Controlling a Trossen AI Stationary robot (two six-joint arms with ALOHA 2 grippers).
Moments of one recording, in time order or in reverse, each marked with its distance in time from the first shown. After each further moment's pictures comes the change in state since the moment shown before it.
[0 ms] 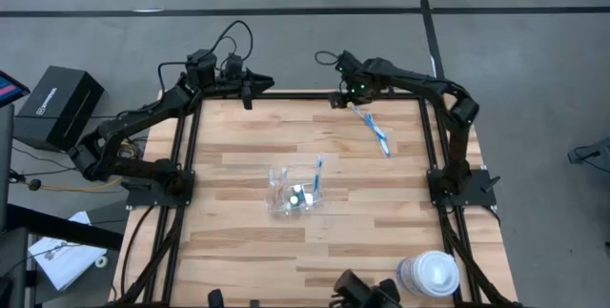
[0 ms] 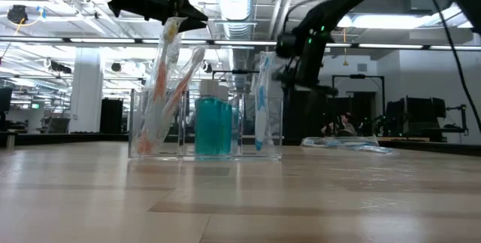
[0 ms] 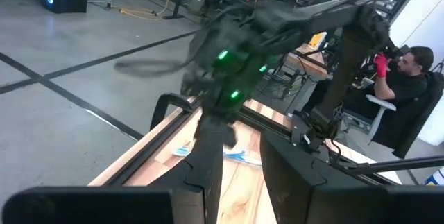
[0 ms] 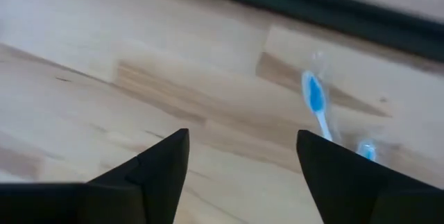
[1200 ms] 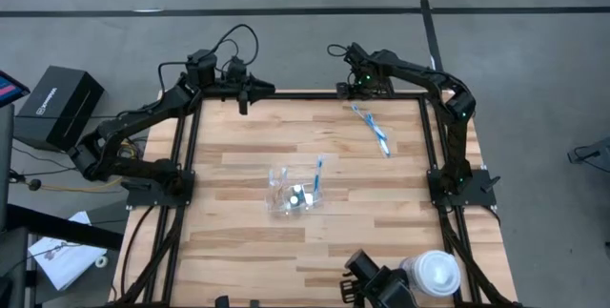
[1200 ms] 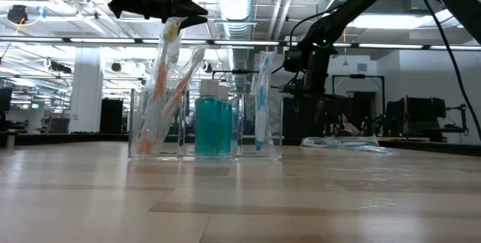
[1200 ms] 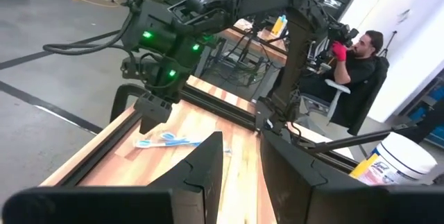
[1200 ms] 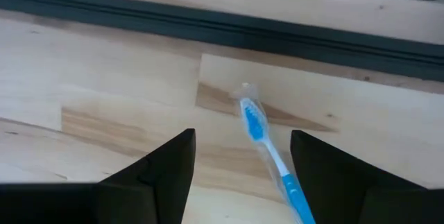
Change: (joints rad) left arm 0.000 0.000 0.000 -0.009 0.157 -0.002; right arm -0.122 0.080 0.049 -0.046 -0.021 0.025
